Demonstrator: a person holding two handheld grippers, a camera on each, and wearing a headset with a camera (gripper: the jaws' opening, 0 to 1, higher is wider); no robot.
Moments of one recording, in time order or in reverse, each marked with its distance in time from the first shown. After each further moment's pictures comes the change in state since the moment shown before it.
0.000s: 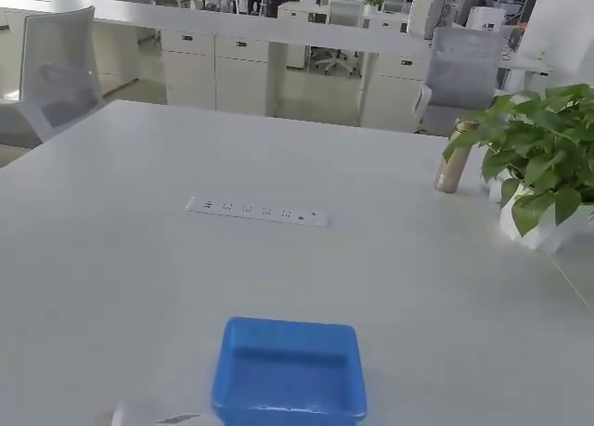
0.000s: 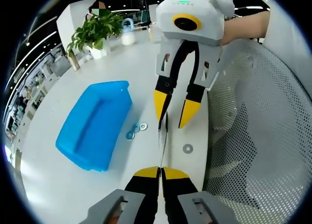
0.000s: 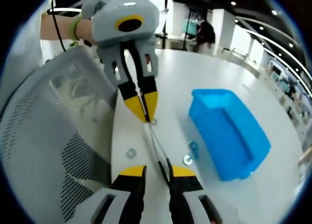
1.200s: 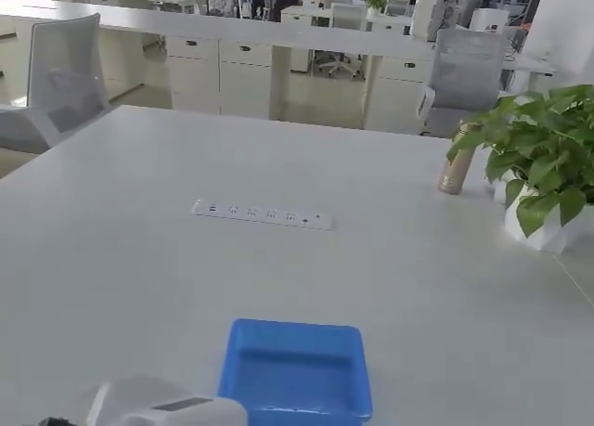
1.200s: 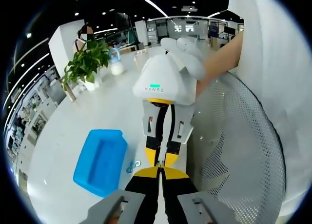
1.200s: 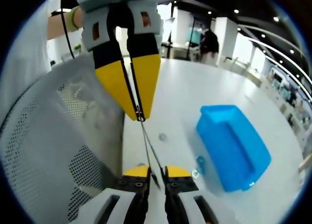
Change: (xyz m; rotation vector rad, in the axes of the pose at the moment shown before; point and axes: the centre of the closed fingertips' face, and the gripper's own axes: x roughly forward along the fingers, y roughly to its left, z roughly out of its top) left arm -0.056 -0.029 0.072 0.114 -0.142 -0.021; right arm -0.002 0.018 0.026 -0.031 -0.079 0.013
